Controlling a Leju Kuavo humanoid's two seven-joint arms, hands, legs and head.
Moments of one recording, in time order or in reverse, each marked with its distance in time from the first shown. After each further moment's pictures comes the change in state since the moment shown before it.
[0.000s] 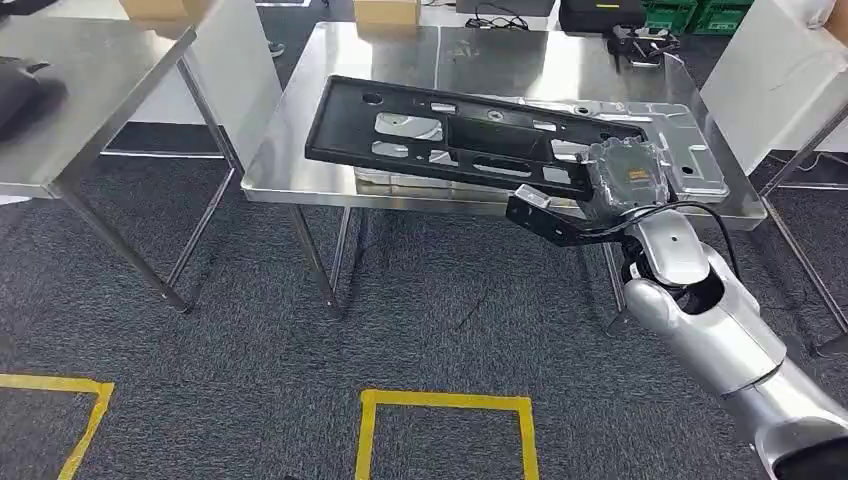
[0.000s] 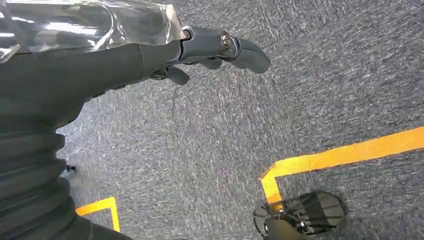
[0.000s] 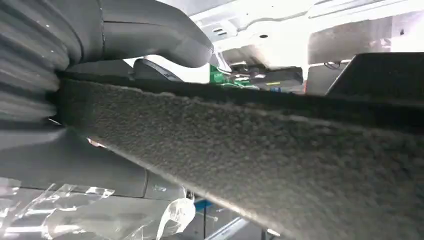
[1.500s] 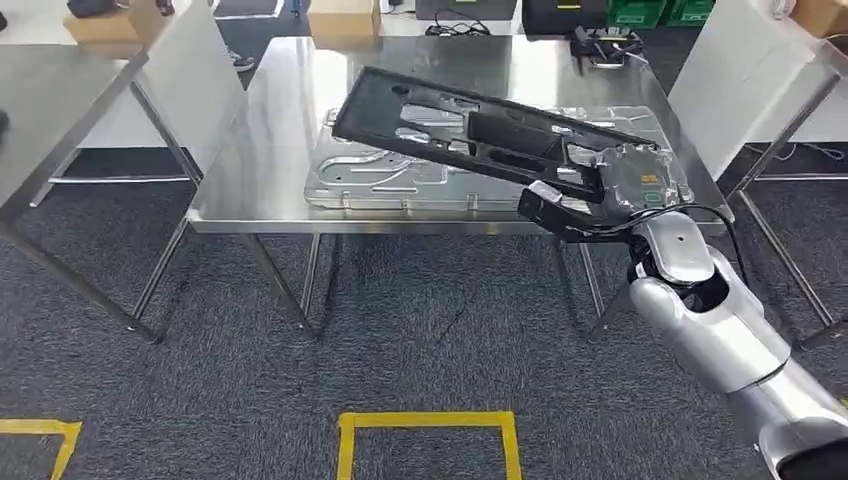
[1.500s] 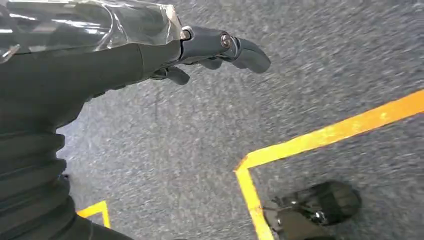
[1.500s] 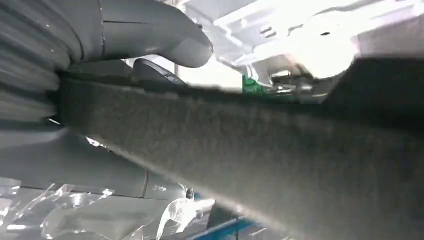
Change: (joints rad) left arm 0.011 0.006 0.000 0.000 -0.002 -0.008 -0.016; right arm -0.003 -0.014 -0.003 0.040 -0.041 -0.005 0.023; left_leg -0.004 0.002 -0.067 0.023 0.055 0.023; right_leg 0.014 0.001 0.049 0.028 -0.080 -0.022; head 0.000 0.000
